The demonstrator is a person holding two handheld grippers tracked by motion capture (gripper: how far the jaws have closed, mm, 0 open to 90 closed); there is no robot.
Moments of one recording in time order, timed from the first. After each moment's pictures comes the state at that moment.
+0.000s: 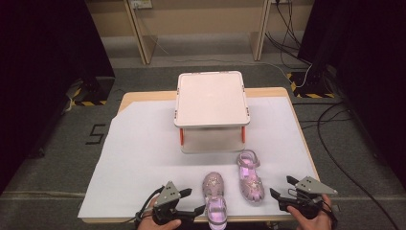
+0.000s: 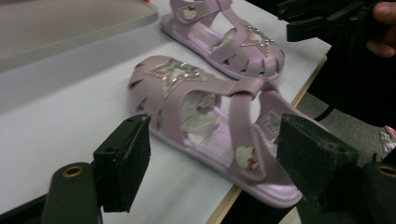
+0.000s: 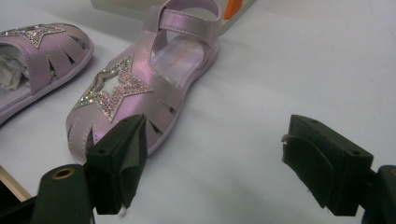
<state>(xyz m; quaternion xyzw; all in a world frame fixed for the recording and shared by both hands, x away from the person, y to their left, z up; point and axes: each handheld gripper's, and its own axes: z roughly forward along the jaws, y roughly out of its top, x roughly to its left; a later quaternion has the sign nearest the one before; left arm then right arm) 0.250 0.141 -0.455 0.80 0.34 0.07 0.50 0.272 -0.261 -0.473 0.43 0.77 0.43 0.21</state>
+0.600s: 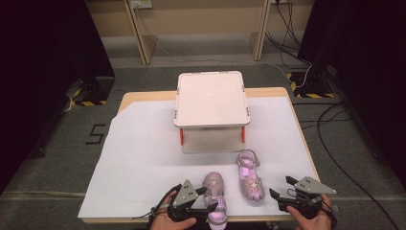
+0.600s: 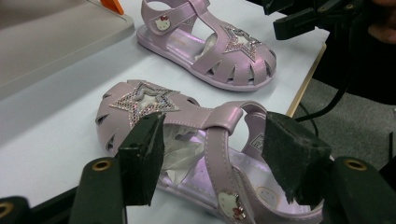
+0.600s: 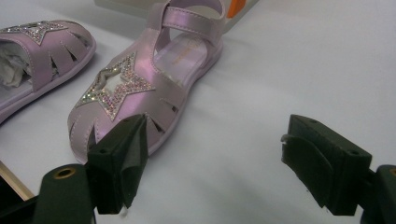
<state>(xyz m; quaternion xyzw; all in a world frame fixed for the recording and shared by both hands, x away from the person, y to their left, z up) 0.255 0.109 -0.455 0.82 0.30 0.10 0.48 0.272 -0.260 -0.473 0.42 0.77 0.42 0.21</state>
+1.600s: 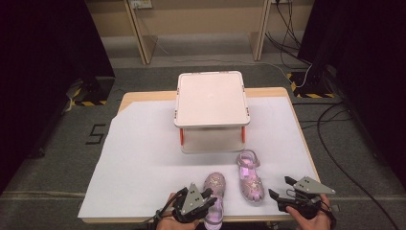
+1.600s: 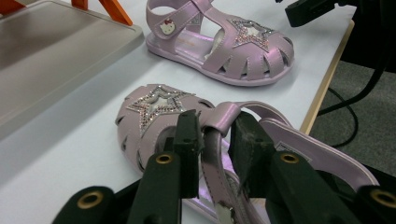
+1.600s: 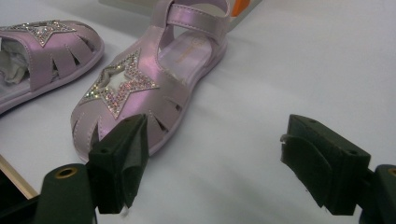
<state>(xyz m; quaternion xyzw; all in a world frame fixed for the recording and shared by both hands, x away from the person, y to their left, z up) 0.252 0.102 -0.462 0.83 0.27 0.17 0.47 0.273 -0.258 -0.474 0.42 0.78 0.42 0.20</state>
